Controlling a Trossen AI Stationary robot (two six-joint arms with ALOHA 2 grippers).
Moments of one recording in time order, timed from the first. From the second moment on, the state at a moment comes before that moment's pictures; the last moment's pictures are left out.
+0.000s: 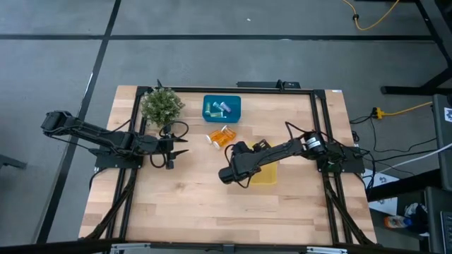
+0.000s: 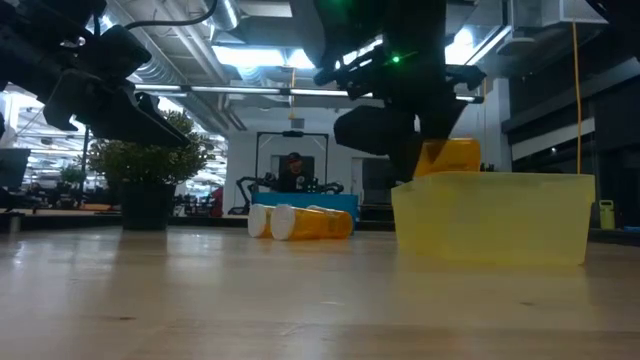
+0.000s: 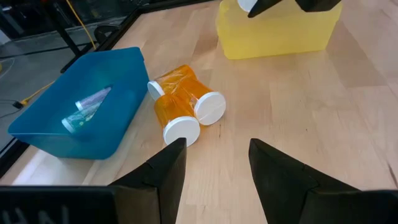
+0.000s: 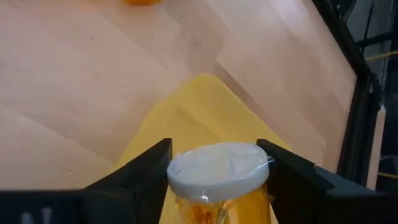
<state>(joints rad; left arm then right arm) -0.16 0.67 0.17 0.07 -0.40 0.03 0.26 2.24 1.86 -1.57 0.56 1.28</state>
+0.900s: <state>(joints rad) -0.16 0.67 0.17 0.07 -0.40 0.03 0.19 2.24 1.95 -1.41 0.79 1.17</state>
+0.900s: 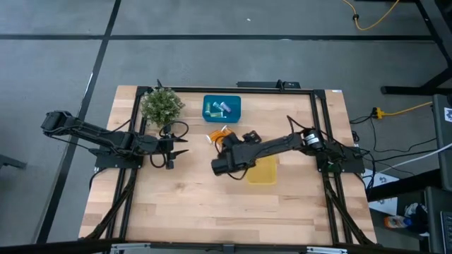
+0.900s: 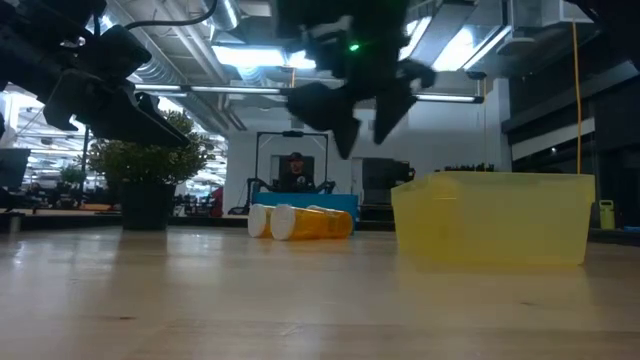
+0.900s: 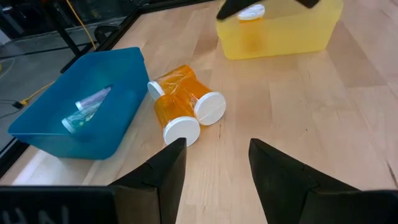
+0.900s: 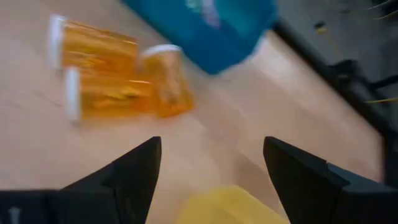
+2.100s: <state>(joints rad) -0.16 0.67 0.17 0.07 -0.40 0.03 -0.08 2.27 1.94 -0.98 0.19 -0.16</state>
